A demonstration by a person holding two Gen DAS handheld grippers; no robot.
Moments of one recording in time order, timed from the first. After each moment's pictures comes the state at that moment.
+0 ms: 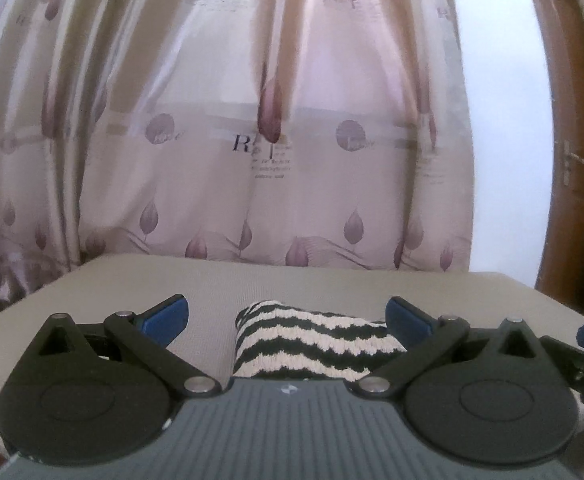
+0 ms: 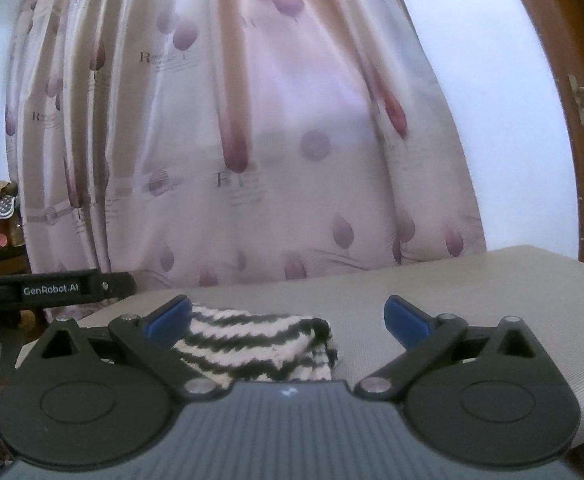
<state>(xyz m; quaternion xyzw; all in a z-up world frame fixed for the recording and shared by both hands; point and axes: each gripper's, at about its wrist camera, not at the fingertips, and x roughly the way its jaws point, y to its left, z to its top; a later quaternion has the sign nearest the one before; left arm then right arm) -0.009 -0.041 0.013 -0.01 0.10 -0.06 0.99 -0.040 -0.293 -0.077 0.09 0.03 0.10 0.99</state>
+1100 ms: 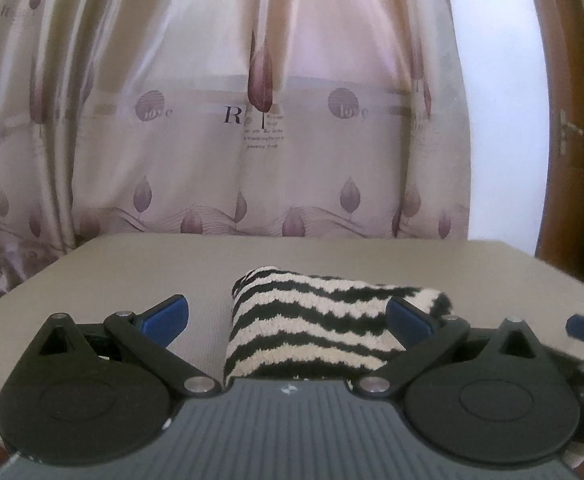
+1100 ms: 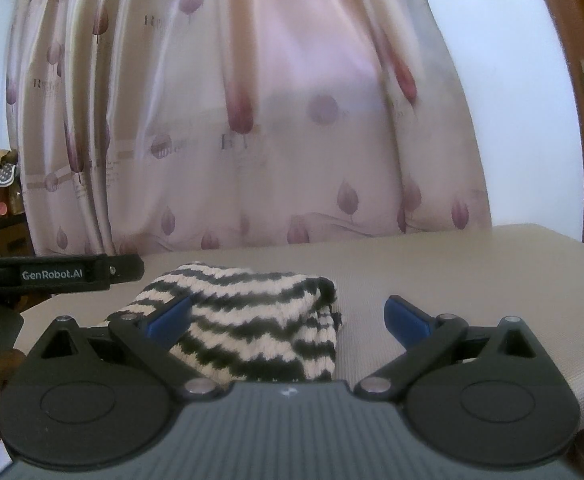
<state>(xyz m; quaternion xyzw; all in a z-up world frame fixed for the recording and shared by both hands) -0.002 -0.044 -0.006 0.01 0.14 -0.06 0.99 -0.032 -0.283 -0.089 0.07 0.08 0.11 0.99</state>
